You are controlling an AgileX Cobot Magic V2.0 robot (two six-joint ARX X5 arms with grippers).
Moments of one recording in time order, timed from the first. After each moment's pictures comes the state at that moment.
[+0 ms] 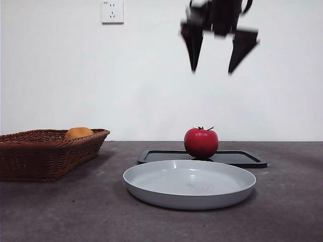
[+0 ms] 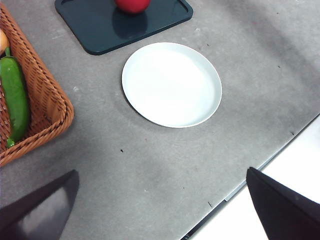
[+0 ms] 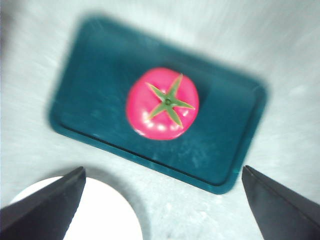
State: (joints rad) left arm -0.79 0.69 0.99 -0.97 0.00 -0.20; right arm 0.41 2.10 2.35 -1.33 0.03 0.11
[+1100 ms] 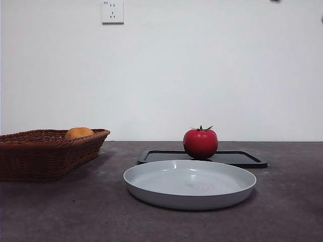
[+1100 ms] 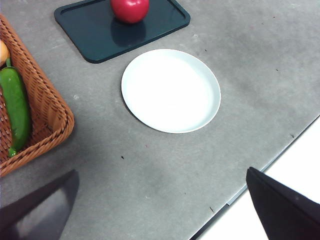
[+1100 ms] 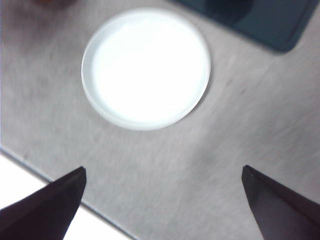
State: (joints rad) left arm -0.79 0.69 0.99 -0.95 0.00 -0.17; right arm 0.83 0.92 1.05 -1.08 0.13 0.33
